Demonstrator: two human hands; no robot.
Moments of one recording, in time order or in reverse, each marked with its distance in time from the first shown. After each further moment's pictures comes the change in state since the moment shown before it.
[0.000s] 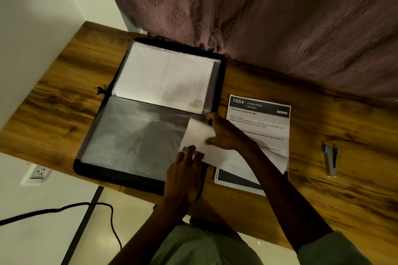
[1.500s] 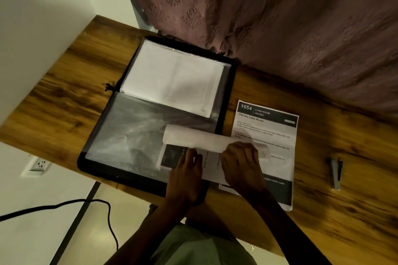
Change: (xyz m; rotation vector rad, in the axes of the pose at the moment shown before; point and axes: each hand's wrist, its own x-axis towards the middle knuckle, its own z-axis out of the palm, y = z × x) left_hand 0.005 -0.020 0.018 -0.007 0.000 -0.015; right_hand -0.068 0.042 0.074 -0.525 0.793 -0.423
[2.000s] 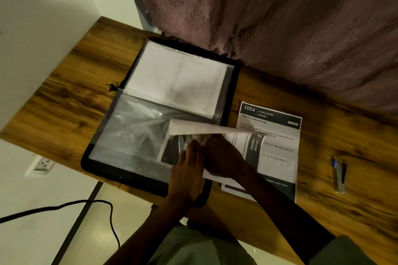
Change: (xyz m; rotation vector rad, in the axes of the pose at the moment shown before) left_hand 0.007 -0.001 0.003 -0.061 0.168 -0.045; right_hand 0.068 -0.015 0.030 0.358 -0.381 -0.190
